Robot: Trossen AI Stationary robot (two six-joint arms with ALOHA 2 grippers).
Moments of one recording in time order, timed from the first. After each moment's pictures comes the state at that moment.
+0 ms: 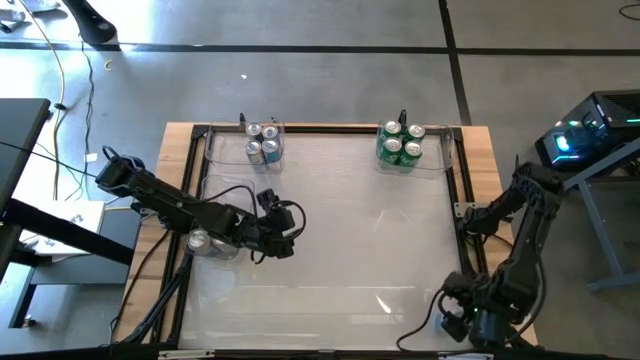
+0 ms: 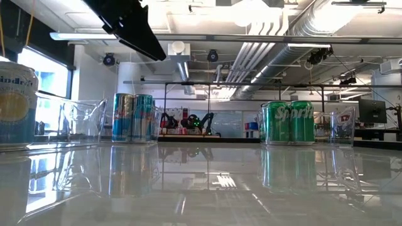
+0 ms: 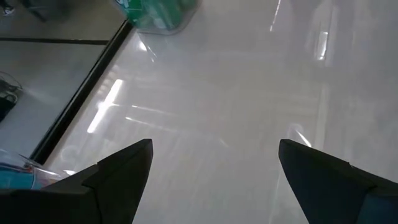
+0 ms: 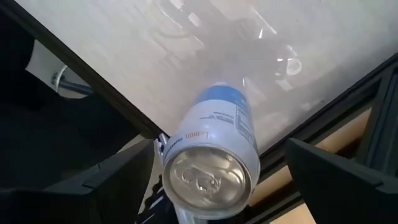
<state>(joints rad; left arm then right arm) -0.37 1.46 1.01 -0.48 -0.75 -0.32 1.16 1.46 1.20 -1.11 0.03 1.98</state>
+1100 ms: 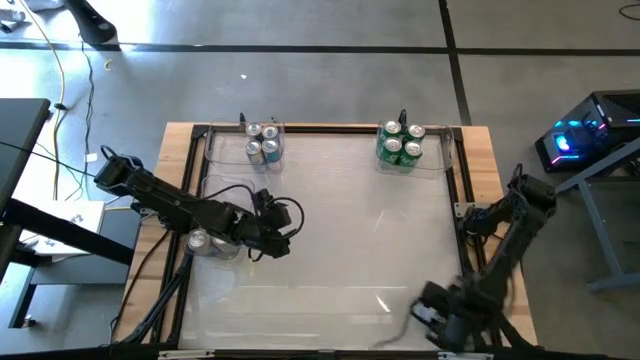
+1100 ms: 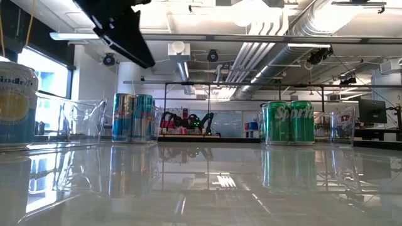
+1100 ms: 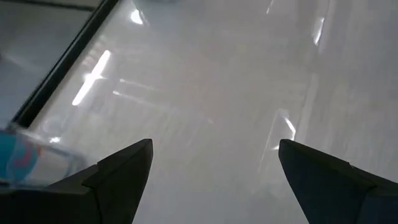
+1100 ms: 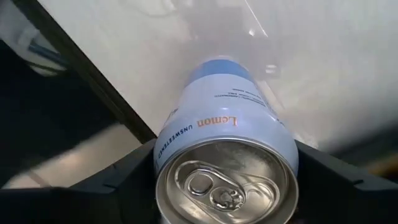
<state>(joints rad) -0.36 1.44 1.01 -0.58 -0.67 -0.45 1.05 1.61 1.23 -1.05 -0.07 1.67</state>
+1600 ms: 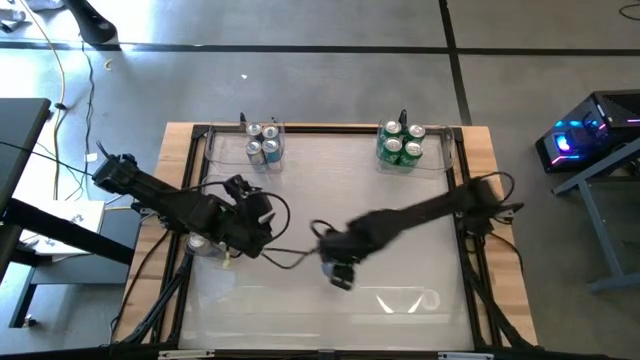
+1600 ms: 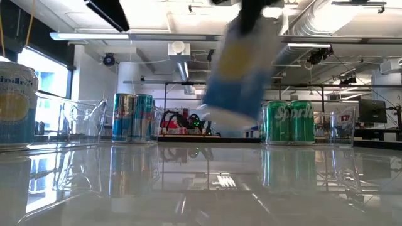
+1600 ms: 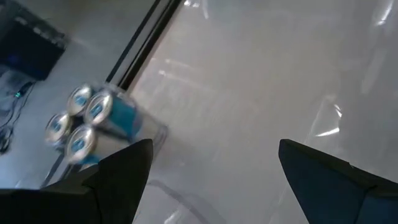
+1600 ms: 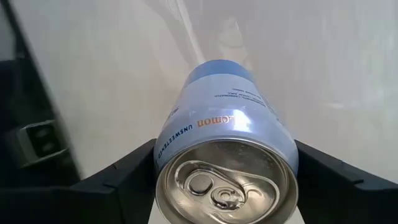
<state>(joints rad) -0.42 1.41 1.32 -1.22 -0.81 -0.69 0.33 1.92 1.72 -1.06 -0.04 0.69</state>
